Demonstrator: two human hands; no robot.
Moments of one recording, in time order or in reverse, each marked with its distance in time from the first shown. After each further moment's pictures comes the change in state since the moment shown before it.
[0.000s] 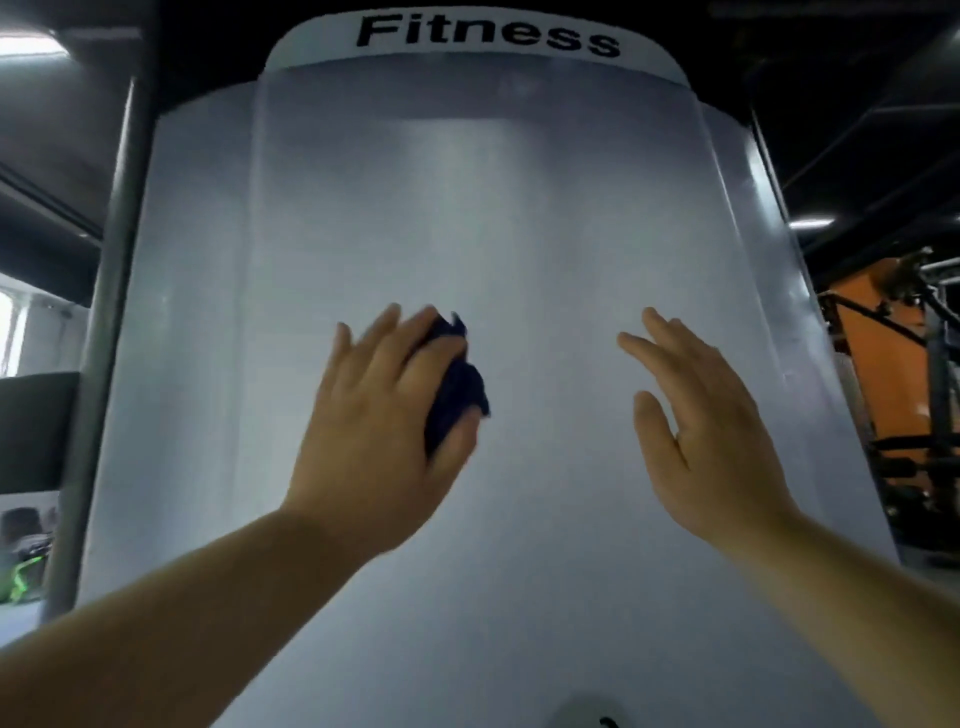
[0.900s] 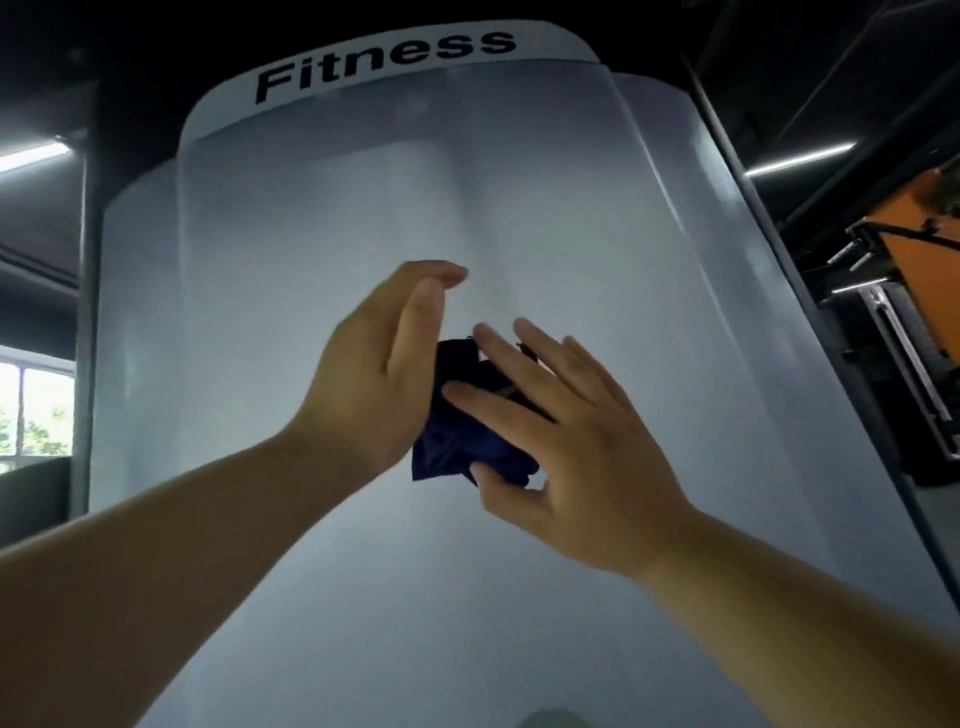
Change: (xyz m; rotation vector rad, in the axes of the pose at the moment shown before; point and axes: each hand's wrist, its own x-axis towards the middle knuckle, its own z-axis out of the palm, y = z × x) left_hand 0.073 0.053 -0.010 -0.564 -0.056 -0.123; right_hand 0.000 -0.028 0.006 0.087 0.077 -0.333
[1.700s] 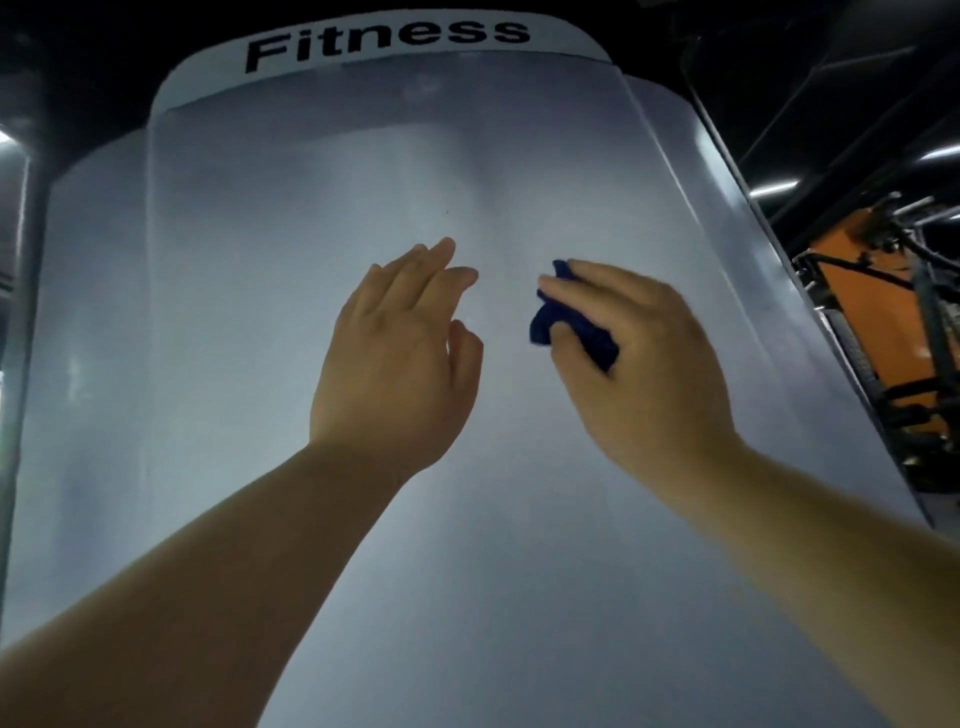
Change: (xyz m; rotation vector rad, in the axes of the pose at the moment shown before) left_hand 0.009 -0.039 0.016 0.592 0.092 0.161; right_hand 0.033 0.024 0.004 -0.039 0.206 0.357
